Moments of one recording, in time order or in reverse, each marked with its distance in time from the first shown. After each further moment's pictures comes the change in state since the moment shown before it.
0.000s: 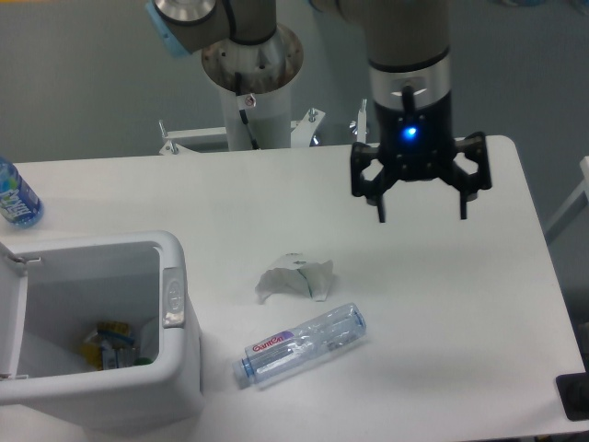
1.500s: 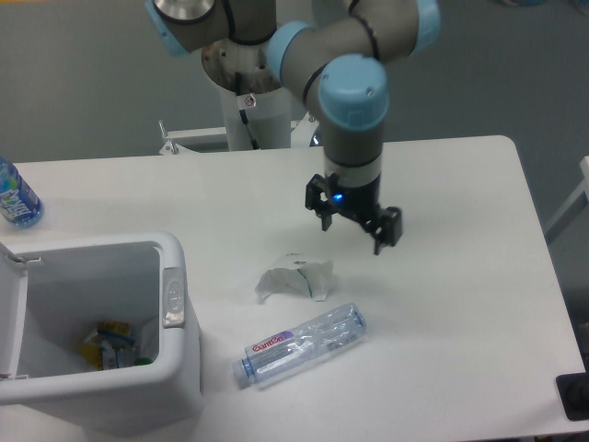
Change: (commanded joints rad) arm -0.100 -0.027 -0.523 0.264 0.006 0.520
